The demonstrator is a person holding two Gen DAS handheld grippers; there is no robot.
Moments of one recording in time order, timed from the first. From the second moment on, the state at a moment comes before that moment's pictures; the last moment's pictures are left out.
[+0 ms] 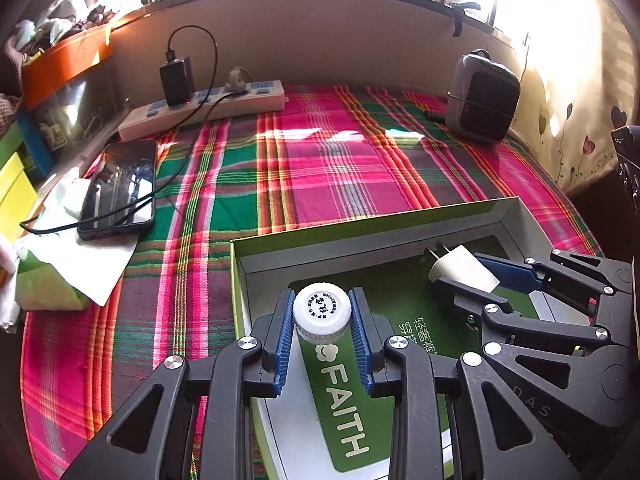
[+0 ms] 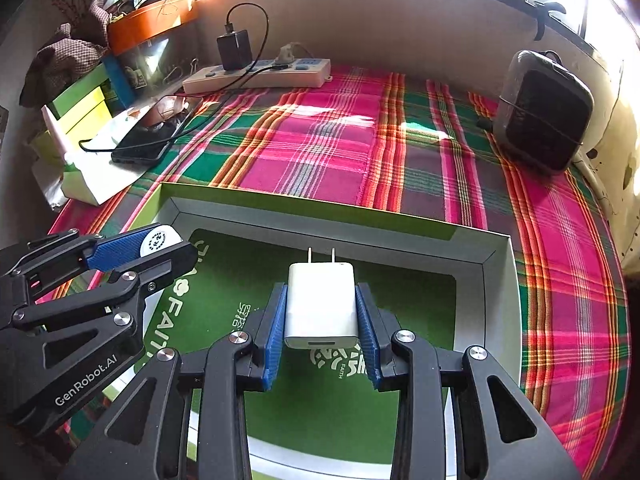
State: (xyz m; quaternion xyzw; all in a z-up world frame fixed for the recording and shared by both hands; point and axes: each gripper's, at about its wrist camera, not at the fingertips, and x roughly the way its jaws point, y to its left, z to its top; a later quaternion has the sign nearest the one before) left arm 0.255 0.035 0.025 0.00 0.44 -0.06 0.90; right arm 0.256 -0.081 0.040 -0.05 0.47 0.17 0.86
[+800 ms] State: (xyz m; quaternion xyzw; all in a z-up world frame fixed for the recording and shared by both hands) left arm 0.263 0.029 0.019 0.01 0.44 -0.06 0.90; right arm 0.267 -0.083 0.033 -0.04 0.48 0.17 0.86
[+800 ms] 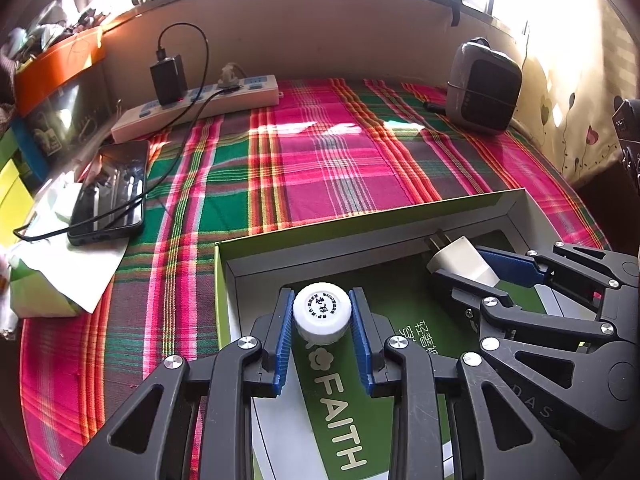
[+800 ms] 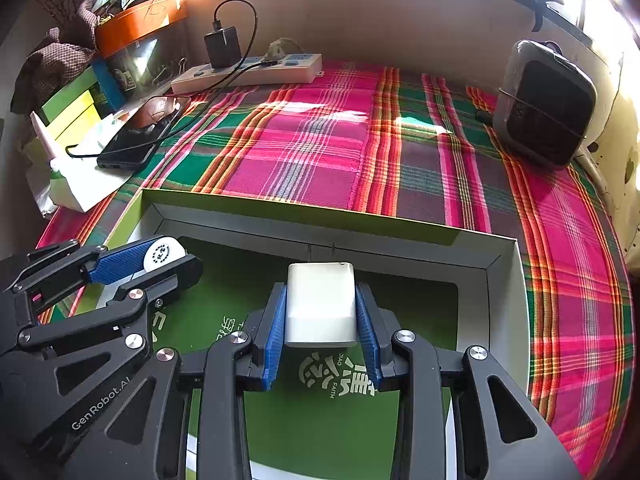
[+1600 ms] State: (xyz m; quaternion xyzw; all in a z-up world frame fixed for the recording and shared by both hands) left arm 0.200 0.041 0.055 -0.02 0.40 -0.05 0.92; right arm 0.228 -0.109 0.064 0.00 0.45 0.15 0.88
